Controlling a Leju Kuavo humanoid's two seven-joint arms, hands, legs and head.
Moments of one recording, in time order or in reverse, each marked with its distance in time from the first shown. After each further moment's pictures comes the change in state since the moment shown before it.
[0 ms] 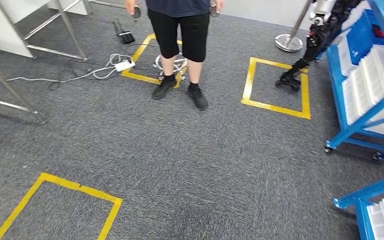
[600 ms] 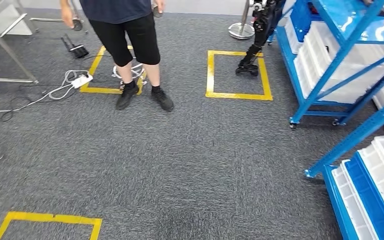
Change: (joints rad) left arm 0.002 -0.004 0.001 0.000 0.000 -0.002 0.005; right arm 0.003 0.002 0.000 0.000 -0.004 0.003 -0.002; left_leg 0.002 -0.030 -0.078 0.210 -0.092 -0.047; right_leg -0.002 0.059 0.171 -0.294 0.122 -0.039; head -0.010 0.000
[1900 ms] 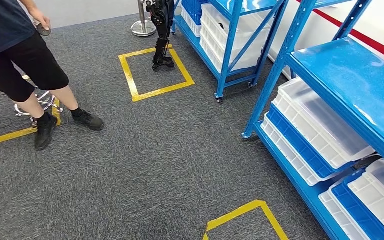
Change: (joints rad) left arm -0.007 0.001 0.013 0.000 -0.011 0.001 -0.011; right arm 0.002 -0.003 0.000 0.000 0.006 0.005 -0.004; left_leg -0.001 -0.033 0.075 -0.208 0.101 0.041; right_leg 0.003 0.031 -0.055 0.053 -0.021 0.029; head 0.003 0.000
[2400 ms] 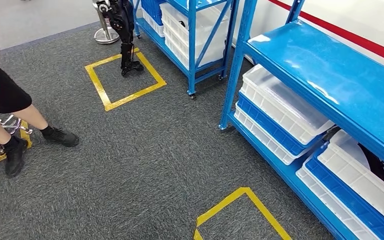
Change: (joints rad) left arm -0.003 0.001 0.003 -0.001 0.001 0.000 0.000; right arm -0.008 0.002 0.000 0.000 -0.003 0.000 0.000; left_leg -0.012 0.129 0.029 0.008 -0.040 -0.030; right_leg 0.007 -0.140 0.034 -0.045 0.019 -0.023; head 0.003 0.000
